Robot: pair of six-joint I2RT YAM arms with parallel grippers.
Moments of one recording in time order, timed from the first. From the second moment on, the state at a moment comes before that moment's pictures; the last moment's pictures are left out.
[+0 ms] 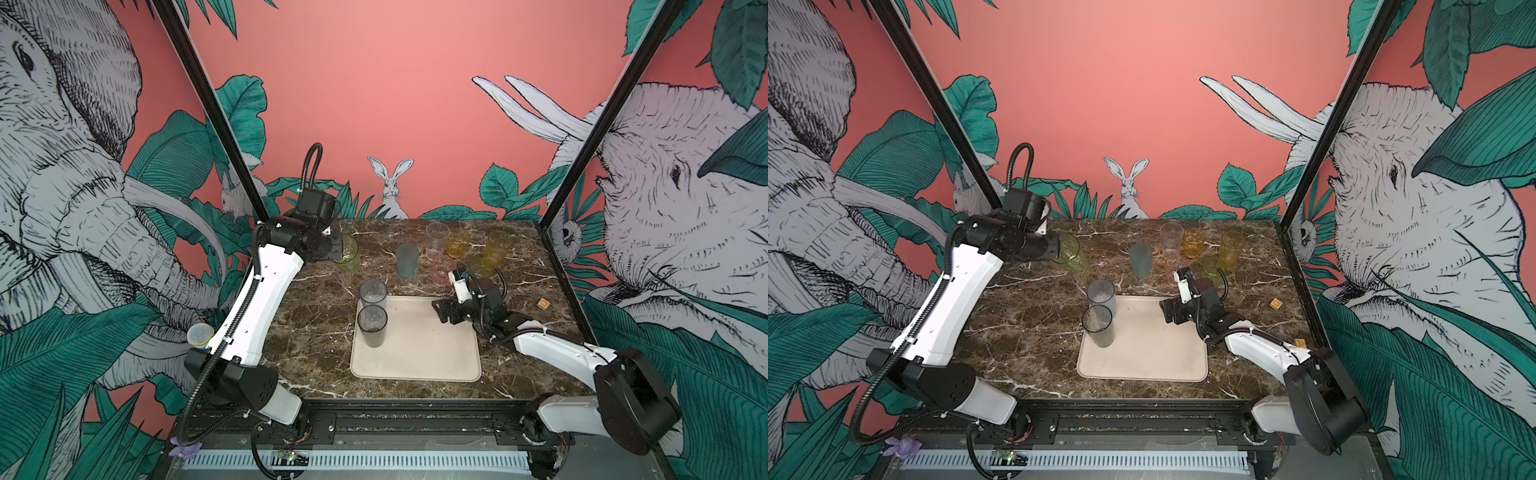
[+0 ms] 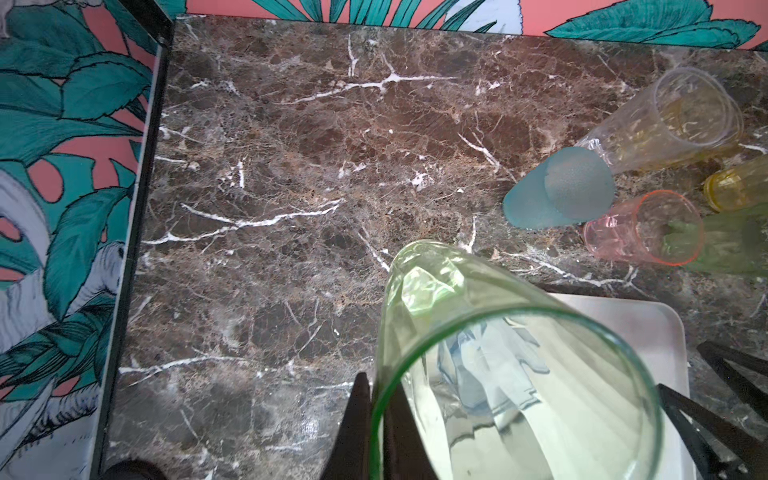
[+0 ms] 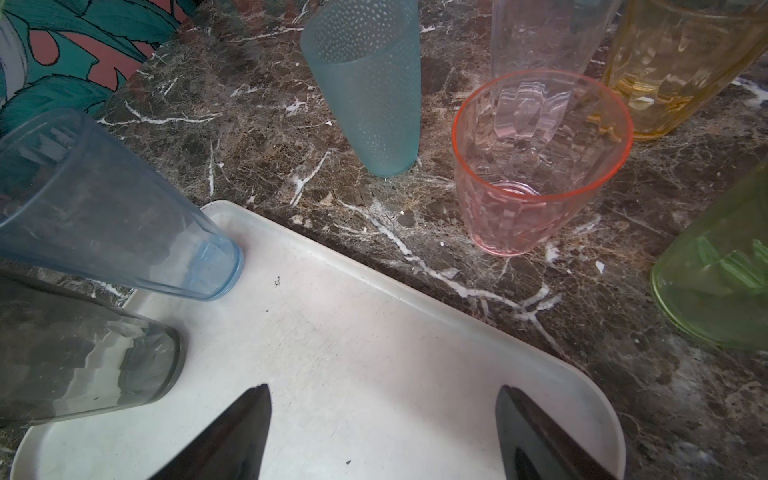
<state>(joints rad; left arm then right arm) -0.35 1.49 1.82 -1.28 -0.18 -0.31 0.55 1.32 0.64 0.07 -0.11 0.20</state>
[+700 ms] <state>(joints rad) -0.35 1.18 1.56 -1.50 -0.20 -0.32 0.55 1.32 0.64 0.07 -0.10 0.20</state>
